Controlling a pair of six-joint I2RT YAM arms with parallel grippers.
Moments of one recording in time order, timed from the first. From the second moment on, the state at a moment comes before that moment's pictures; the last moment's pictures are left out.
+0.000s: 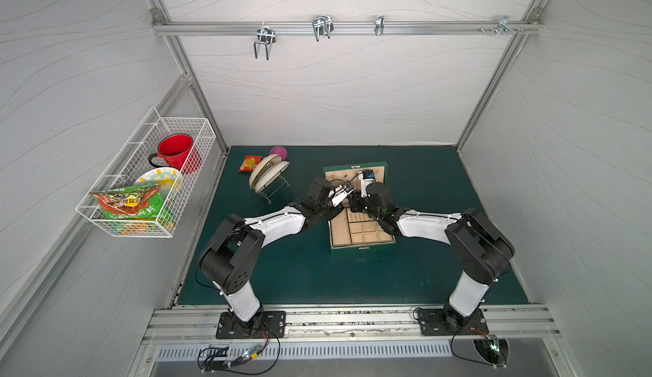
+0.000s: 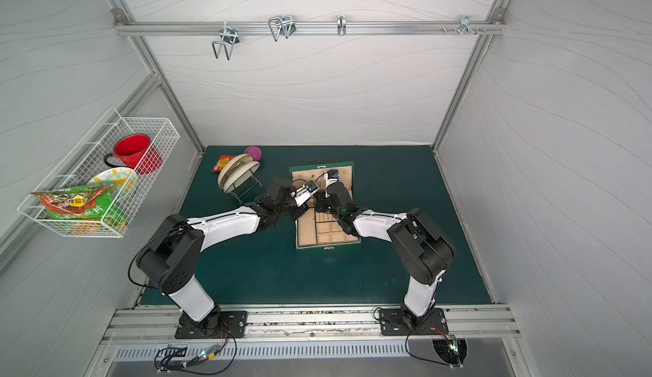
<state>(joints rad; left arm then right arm) -0.58 1.69 0.97 0.07 0.08 0.44 0.73 1.74 0.91 0.39 0.04 0.47</state>
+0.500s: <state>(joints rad) -0.58 1.69 0.97 0.09 0.08 0.36 0.72 1.48 0.75 0.35 0.05 0.48</state>
